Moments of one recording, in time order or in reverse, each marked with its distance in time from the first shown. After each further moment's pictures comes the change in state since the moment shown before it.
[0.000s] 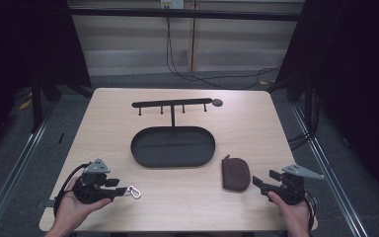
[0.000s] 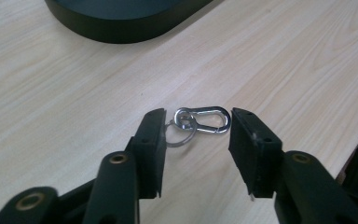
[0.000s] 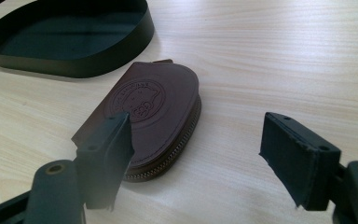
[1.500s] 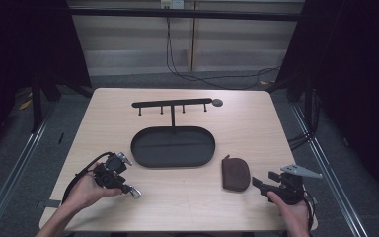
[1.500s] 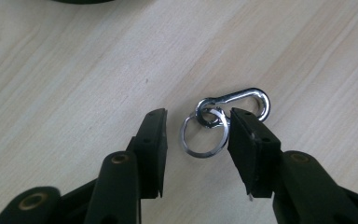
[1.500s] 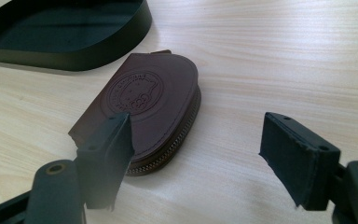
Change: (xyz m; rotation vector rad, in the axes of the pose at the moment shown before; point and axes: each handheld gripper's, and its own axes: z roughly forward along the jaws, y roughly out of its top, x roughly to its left) left arm 0.013 0.039 0.045 0.369 -0.026 0.093; right arm -0.001 -0.001 0.003 0.036 -0.003 0.016
